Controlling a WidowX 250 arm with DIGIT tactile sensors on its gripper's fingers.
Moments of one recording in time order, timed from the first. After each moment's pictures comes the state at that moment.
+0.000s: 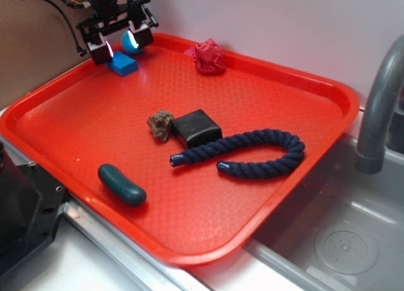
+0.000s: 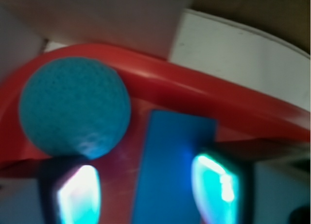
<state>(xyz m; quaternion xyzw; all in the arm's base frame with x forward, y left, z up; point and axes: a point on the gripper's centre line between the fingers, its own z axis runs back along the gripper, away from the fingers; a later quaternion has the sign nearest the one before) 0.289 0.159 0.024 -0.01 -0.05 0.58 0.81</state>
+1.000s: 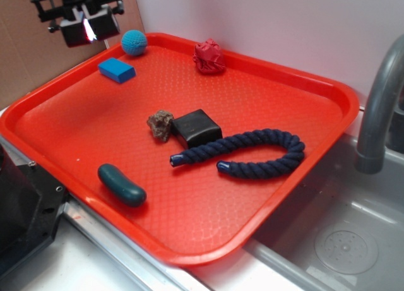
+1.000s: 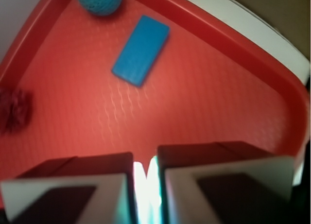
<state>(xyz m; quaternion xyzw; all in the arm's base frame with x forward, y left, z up) 0.212 0.075 0.119 -0.04 -0.04 0.47 0.88</state>
